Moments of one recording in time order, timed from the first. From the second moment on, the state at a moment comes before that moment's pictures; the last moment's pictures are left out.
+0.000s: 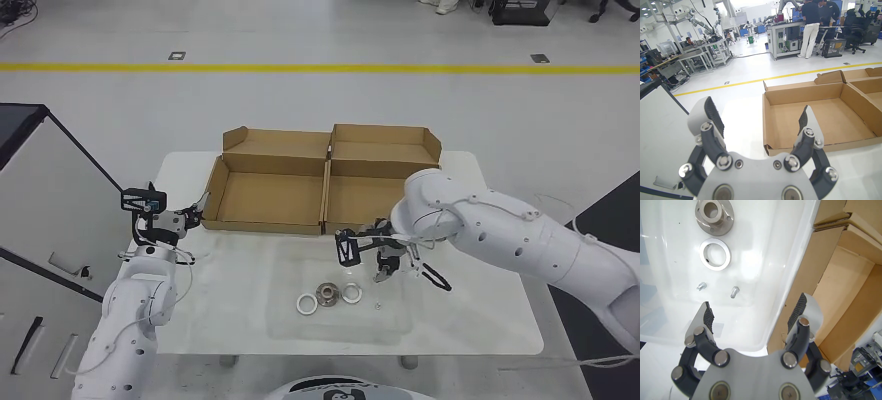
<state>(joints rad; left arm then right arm) 1.73 -1.15 -1.60 -1.80 1.33 0.00 0.00 -0.44 -0.88 0.17 -1.69 -0.53 -0.68 1.14</state>
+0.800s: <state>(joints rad) 1.73 -1.15 -1.60 -1.80 1.33 0.00 0.00 -0.44 -0.87 0.20 -1.72 -0.50 -0.61 1.17</state>
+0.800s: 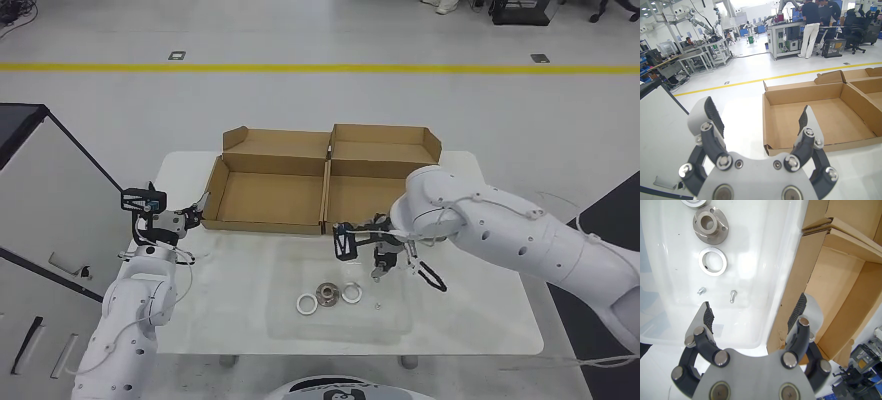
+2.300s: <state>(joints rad) 1.73 -1.15 -1.60 -1.80 1.33 0.00 0.00 -0.46 -0.83 0.17 -1.87 -0.28 -0.42 1.40</state>
